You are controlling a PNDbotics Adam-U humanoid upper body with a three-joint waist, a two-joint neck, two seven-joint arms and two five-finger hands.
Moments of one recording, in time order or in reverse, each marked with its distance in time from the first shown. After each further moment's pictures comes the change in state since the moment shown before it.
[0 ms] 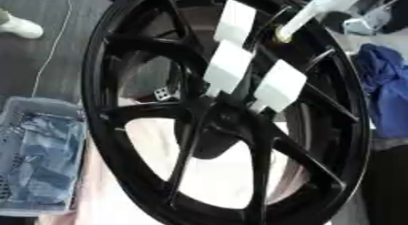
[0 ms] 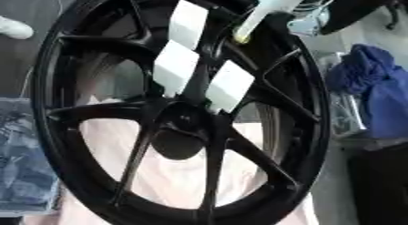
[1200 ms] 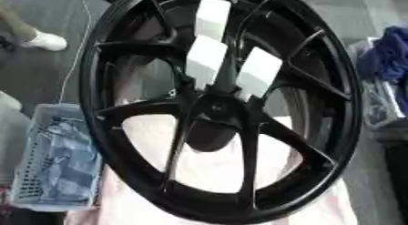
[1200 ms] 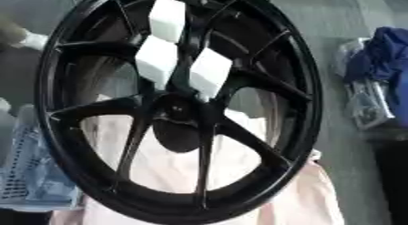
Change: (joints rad) left arm 0.042 -0.018 0.037 0.000 -0.012 -0.024 0.062; right arm 0.679 0.389 -0.370 0.000 0.360 0.423 -0.708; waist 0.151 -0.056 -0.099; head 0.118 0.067
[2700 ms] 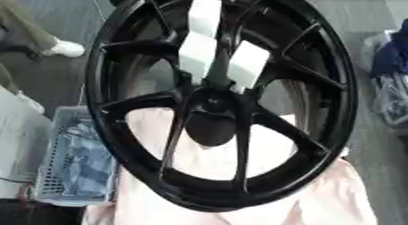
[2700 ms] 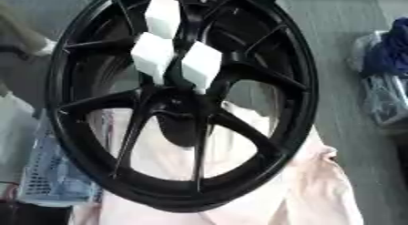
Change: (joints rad) left arm -0.012 -0.009 0.010 0.000 0.026 -0.015 0.012; right arm 0.004 0.215 0.178 0.001 -0.061 -0.400 -0.335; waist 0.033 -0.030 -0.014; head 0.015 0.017
